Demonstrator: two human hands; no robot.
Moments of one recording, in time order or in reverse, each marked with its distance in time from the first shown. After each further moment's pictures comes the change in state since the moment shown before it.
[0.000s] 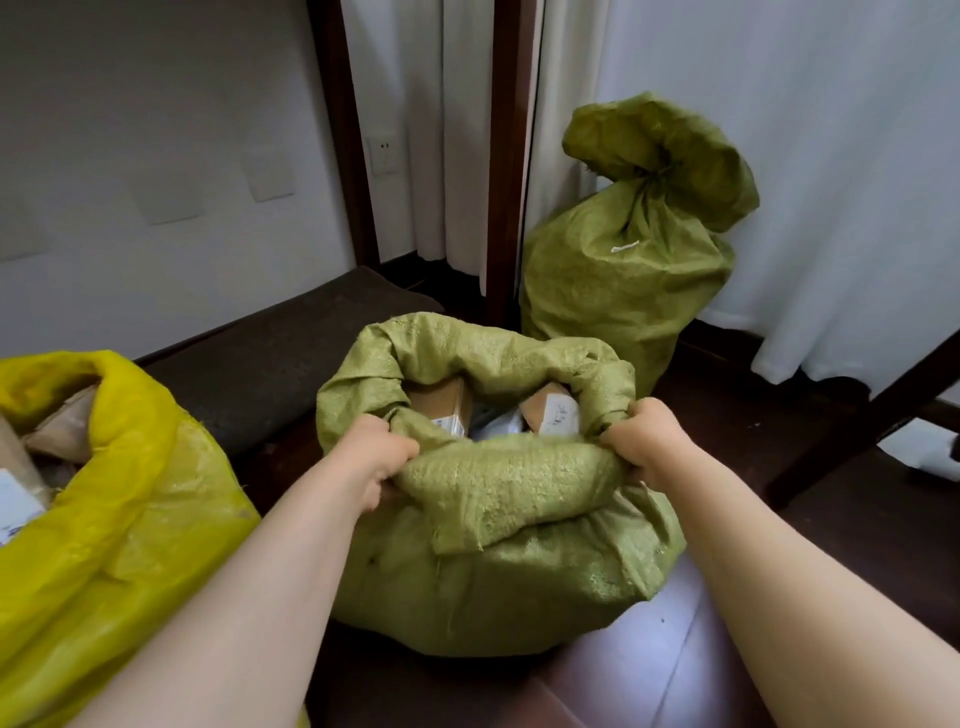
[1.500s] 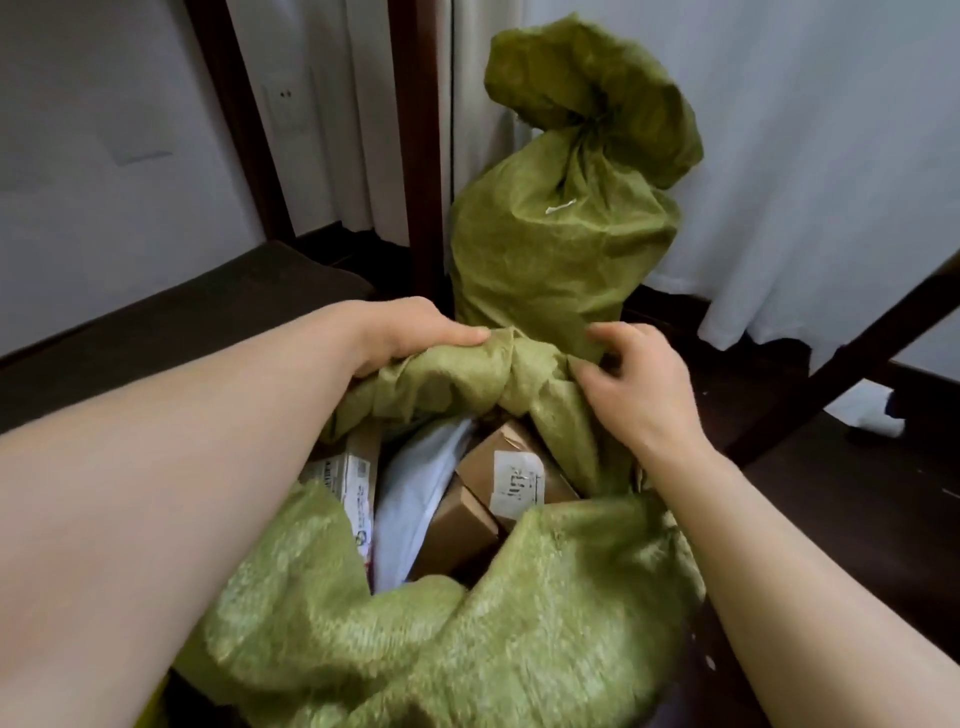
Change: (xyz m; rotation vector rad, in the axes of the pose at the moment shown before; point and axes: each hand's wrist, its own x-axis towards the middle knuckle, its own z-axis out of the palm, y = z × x) left_hand 0.055 0.112 0.092 0.635 -0.366 0.366; right_hand 0.015 0.005 -0.046 -0.208 0.330 -0.521
